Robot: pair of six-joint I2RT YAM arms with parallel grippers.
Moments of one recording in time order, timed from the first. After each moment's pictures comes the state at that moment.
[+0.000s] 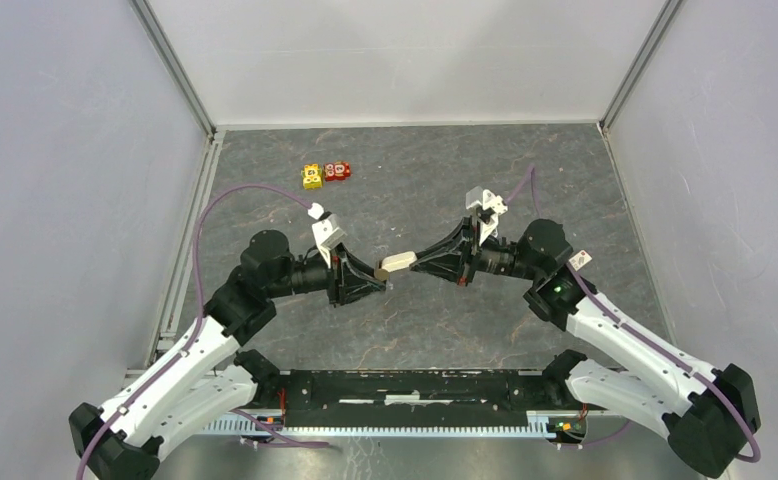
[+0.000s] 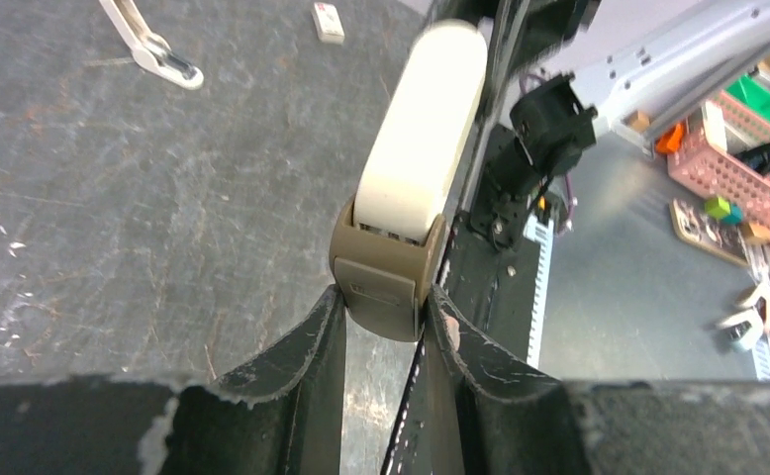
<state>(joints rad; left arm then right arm) -0.64 0.73 0.66 -0.10 0.65 -0.24 0.67 0.93 0.64 0.41 -0.71 0.38</state>
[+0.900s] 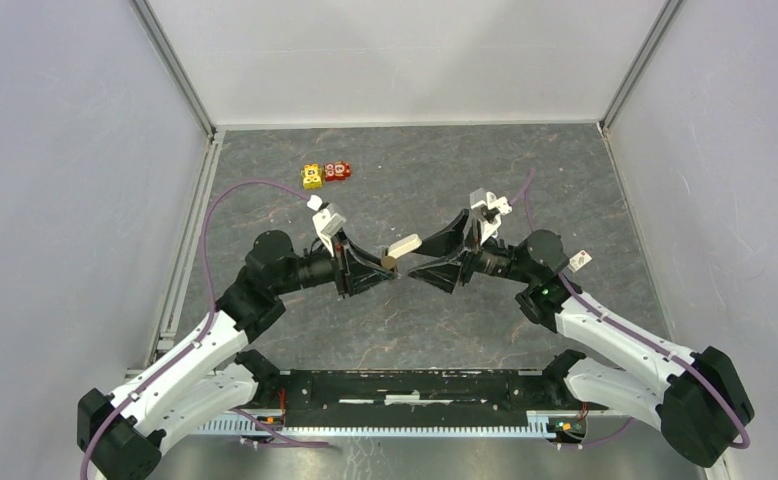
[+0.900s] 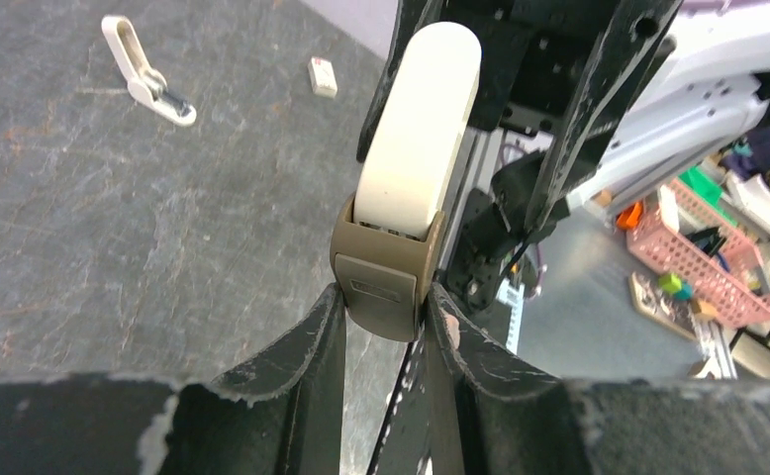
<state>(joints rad) -0.64 0.80 0.61 0.10 0.62 -0.40 0.66 1.01 0.55 0.70 -0.72 0.52</state>
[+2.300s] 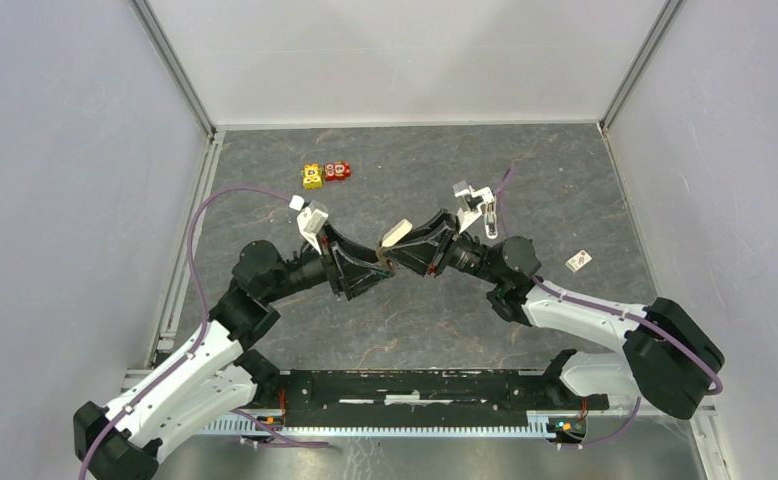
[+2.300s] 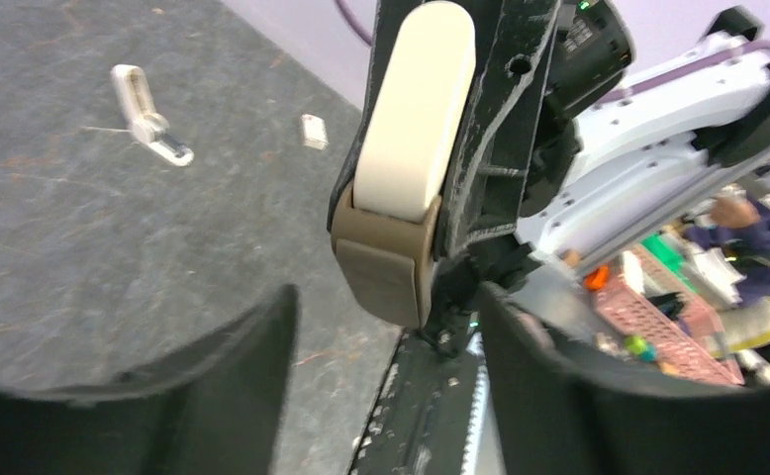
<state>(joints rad) -0.64 0.73 0.56 0.26 0.55 -0.58 0.80 1.26 0.56 1.12 -0.48 0.80</state>
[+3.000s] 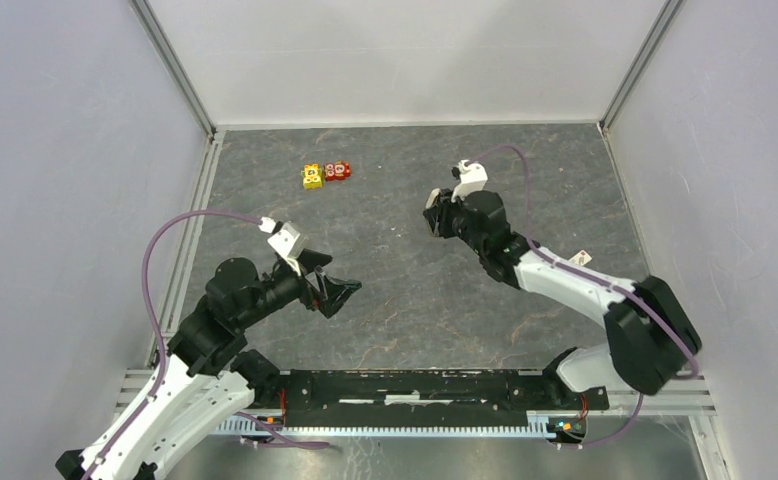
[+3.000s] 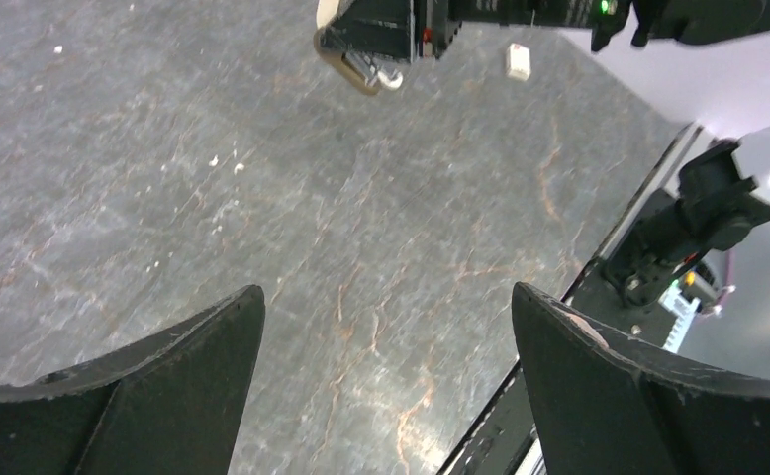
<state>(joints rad) -0.64 0.48 0.67 -0.36 0.24 -0.22 0.64 1.38 0.78 0.30 0.12 0.35</state>
